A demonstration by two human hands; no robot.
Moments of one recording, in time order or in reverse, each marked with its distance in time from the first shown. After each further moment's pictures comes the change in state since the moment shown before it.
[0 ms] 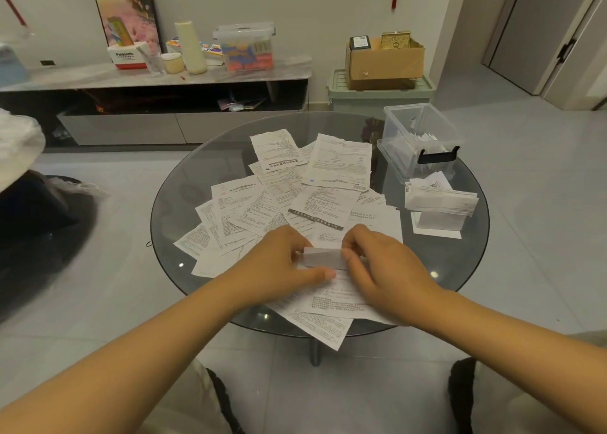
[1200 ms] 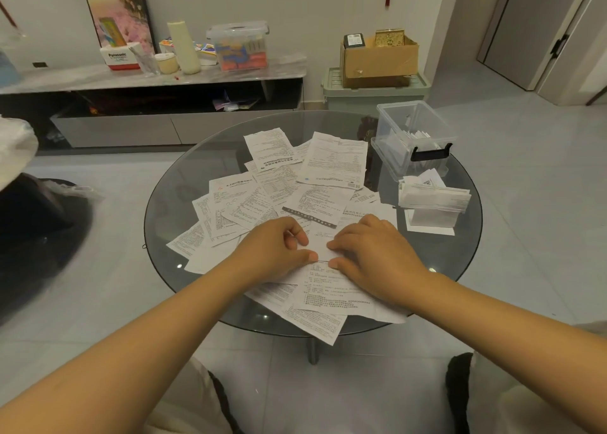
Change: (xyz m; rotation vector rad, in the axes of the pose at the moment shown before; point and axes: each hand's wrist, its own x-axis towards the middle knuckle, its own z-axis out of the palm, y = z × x) left_hand 0.026 -0.012 0.002 -0.015 0.066 -0.162; right_hand 0.018 0.017 0.004 -0.254 -0.110 -0.041
